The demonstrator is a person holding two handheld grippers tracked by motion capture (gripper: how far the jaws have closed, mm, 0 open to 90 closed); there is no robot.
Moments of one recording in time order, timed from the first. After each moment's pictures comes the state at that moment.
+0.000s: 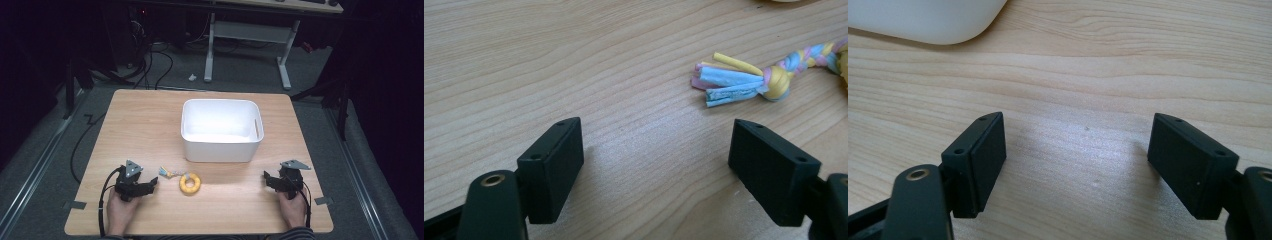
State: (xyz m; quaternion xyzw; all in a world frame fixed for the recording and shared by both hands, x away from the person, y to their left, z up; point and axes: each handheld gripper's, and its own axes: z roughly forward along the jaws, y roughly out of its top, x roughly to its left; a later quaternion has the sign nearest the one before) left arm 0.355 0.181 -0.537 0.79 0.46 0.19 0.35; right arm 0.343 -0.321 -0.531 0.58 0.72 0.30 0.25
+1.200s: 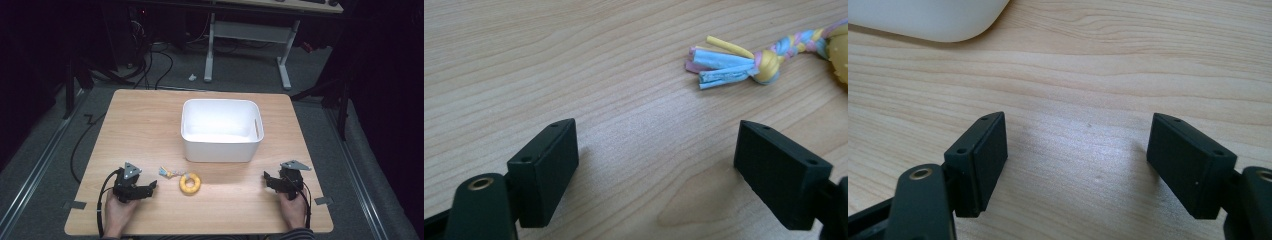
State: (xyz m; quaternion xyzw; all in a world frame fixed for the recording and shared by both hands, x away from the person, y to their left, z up) left arm 0.347 0.185 -0.534 0.80 0.46 0.18 0.35; right arm 0.341 -0.321 -0.531 0.57 0.72 0.30 0.25
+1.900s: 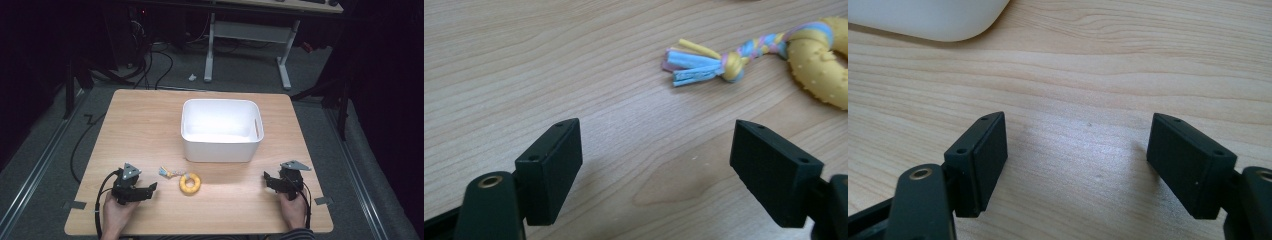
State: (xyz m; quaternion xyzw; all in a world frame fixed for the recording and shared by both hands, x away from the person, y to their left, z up) left arm 0.339 0.181 -0.518 0.80 0.46 0.16 0.35; right arm 0.340 -0.321 -0.531 0.57 0.72 0.30 0.25
